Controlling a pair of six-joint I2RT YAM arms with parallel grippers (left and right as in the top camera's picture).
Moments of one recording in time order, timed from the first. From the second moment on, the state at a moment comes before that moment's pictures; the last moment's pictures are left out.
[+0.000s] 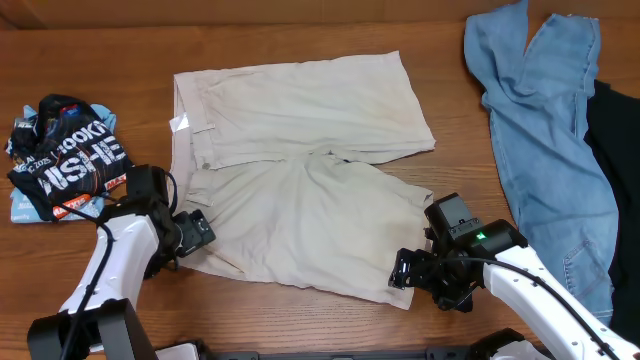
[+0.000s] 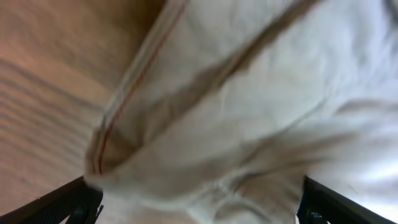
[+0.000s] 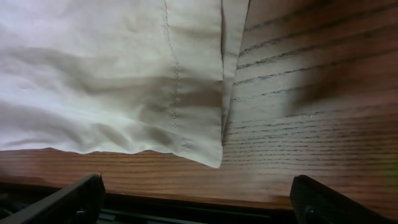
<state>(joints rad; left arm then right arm) 0.21 1.46 0.74 -0.78 -0.06 -0.38 0.39 1.22 0.64 -1.01 -0.35 0.65</state>
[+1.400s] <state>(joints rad) 0.21 1.49 0.71 -0.82 -0.04 -0.39 0.35 1.25 0.64 -0.89 -0.34 0.58</state>
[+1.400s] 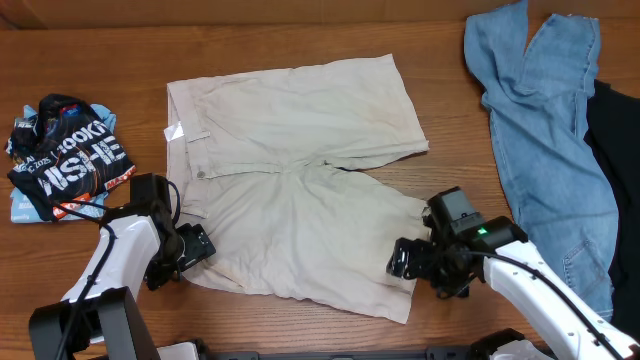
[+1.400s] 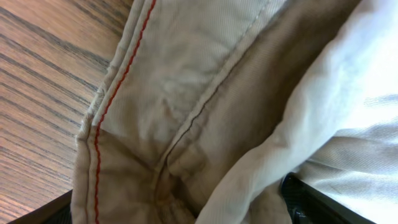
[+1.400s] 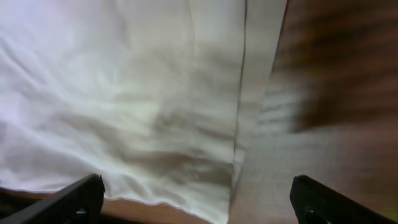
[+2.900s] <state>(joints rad) 0.28 1.30 0.65 -0.84 -0.09 -0.55 0.33 1.25 0.64 -1.04 -0.46 0.54</state>
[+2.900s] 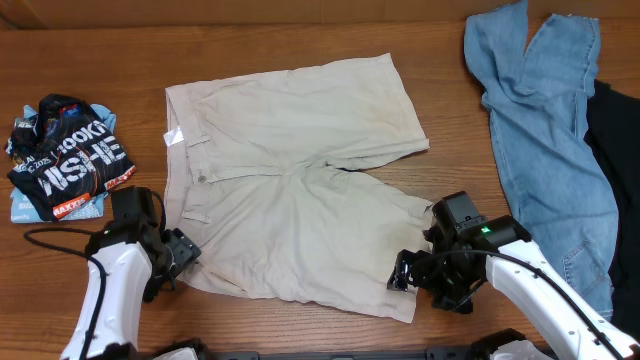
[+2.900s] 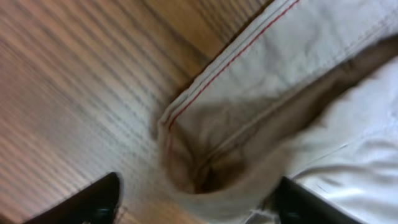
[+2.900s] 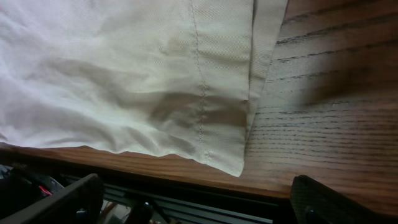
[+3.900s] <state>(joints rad) 0.28 1.37 0.65 -0.80 -0.09 -0.54 0.38 1.26 0.49 -0.95 -0.58 0.58</state>
